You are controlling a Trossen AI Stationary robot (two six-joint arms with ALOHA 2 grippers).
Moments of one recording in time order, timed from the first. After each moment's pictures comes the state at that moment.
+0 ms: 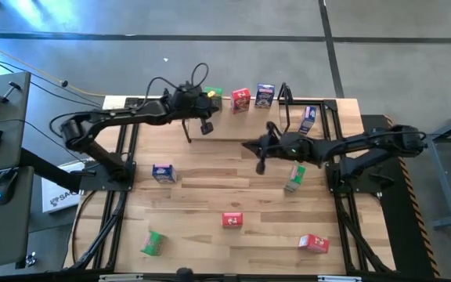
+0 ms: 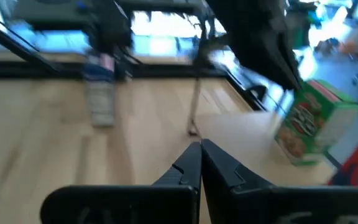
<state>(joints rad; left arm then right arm) 0.52 1.51 0.99 0.02 0.03 0.34 -0.06 1.33 0.66 0.42 0.21 -0.09</state>
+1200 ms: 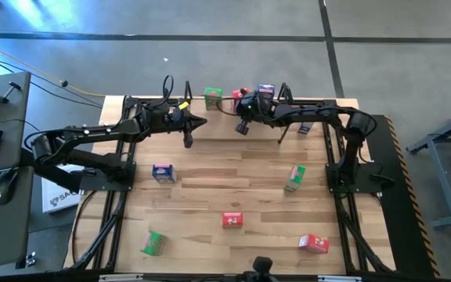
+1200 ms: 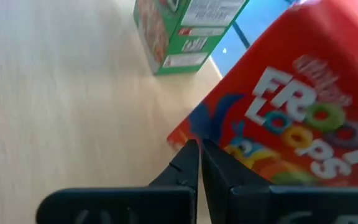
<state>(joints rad) 0.50 1.19 0.60 0.32 0.20 0.11 -0.48 1.87 1.17 0.00 0.23 -0.29</state>
